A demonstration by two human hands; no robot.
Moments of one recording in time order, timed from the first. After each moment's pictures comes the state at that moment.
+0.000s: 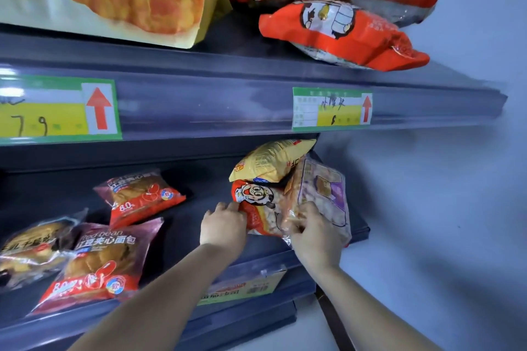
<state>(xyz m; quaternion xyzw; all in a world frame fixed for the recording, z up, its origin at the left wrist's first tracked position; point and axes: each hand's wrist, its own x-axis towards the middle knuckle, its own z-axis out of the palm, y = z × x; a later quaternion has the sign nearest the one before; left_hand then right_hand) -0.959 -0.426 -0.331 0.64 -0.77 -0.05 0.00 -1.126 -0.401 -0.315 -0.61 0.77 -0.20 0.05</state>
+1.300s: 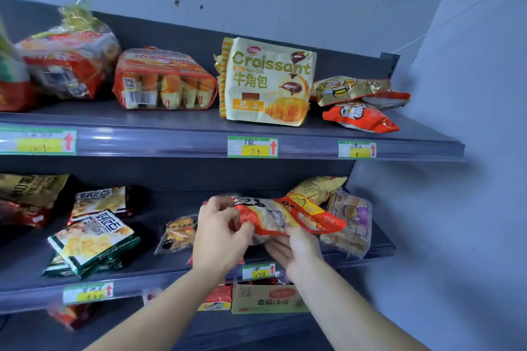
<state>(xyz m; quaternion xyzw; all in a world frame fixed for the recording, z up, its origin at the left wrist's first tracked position) -0.813 -0.227 -0.198 0.62 -0.58 -0.17 0.50 -0.950 -0.252 -0.190 -0.19 0.57 -0.49 0.63</state>
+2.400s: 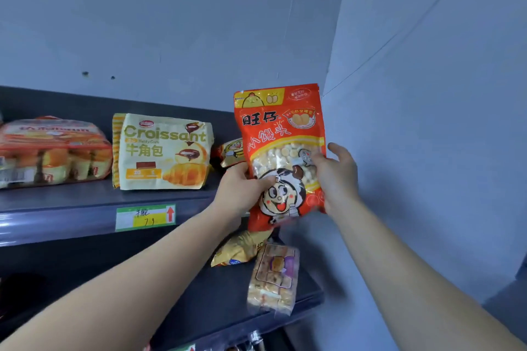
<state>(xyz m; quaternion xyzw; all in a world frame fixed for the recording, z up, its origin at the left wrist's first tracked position) -0.973 -0.291 -0.007 0.39 -0.56 -0.48 0.55 -1.124 -0.284 0.028 -0.44 0.52 -0.69 0.23</state>
